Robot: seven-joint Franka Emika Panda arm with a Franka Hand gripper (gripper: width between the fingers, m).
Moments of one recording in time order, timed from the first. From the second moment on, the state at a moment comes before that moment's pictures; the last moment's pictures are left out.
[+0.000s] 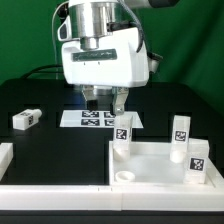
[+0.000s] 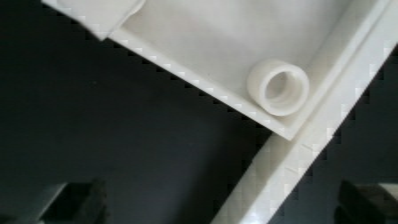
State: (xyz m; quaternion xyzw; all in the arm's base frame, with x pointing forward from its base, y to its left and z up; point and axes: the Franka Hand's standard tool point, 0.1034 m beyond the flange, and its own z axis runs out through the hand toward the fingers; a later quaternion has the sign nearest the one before) arm 0.607 -0.046 0.119 -0.87 0.49 -0.07 0.08
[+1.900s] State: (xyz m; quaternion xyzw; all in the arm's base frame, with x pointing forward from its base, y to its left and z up) arm 0.470 -0.171 0.070 -0.90 0.20 0.36 0.14
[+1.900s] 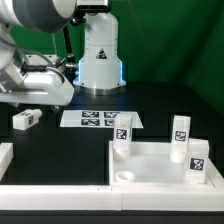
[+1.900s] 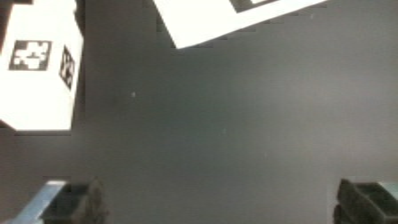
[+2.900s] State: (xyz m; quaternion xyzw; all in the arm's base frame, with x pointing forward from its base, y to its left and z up) arm 0.406 -0.226 0.047 -0.89 0.16 0.40 0.16
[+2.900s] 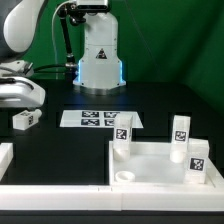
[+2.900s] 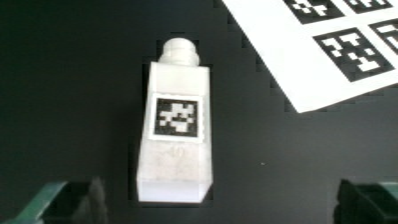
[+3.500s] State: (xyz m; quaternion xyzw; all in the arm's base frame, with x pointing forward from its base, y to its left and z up) arm 0.370 -0.219 0.011 -0.85 0.19 0.45 0.16
